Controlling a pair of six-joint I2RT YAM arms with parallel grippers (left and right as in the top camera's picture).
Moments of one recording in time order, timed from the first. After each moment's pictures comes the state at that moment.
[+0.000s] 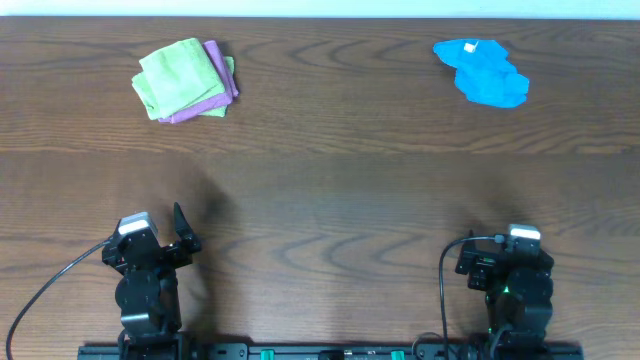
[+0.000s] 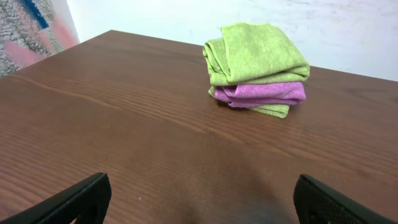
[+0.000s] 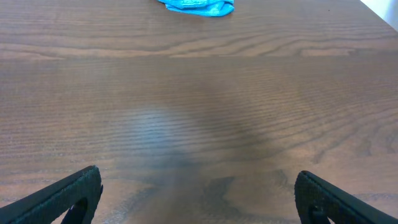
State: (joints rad) left arm 0.09 0.09 0.07 -0.22 -0.17 -0.11; right arm -0.01 0.08 0.16 -0.59 0.21 0.01
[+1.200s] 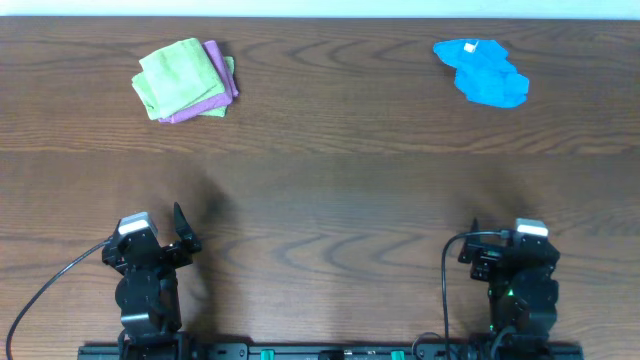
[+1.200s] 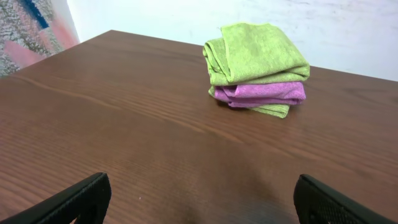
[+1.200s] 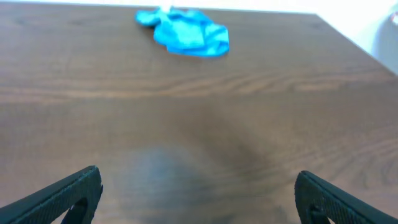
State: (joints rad) left arm 0.09 0.09 0.07 -0.22 -0.17 -0.11; right arm -0.01 0.08 0.16 -0.44 0.21 0.01
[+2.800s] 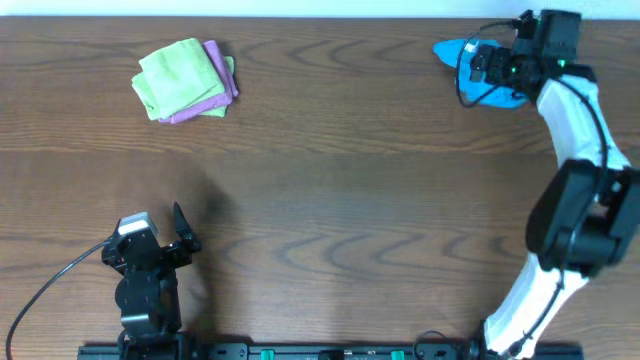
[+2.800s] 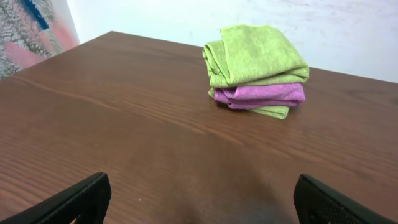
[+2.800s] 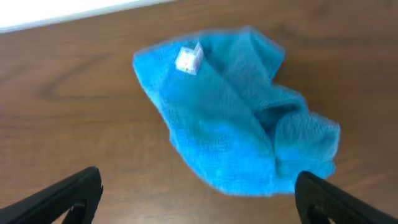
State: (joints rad) left arm 0.09 0.08 0.07 -0.22 -0.17 -0.11; right arm -0.18 2.12 1.75 -0.54 -0.16 0.07
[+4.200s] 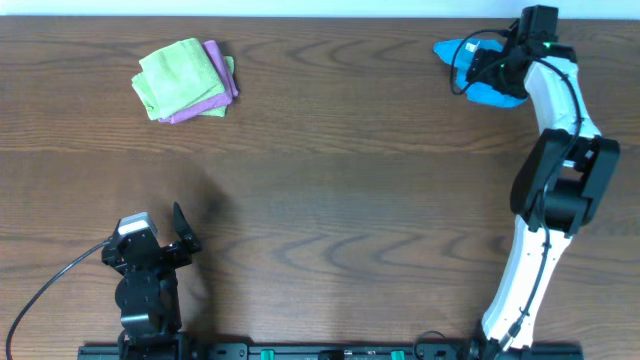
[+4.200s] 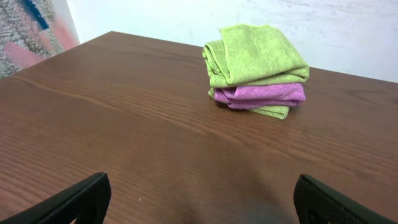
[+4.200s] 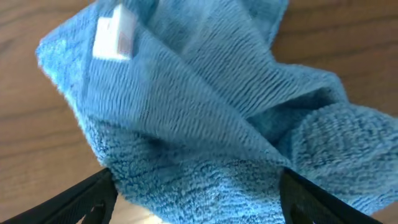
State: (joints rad) left arm 0.09 0.08 0.07 -0.22 -0.17 -0.11; right arm -0.19 2.46 2.12 -0.75 -0.12 0.19
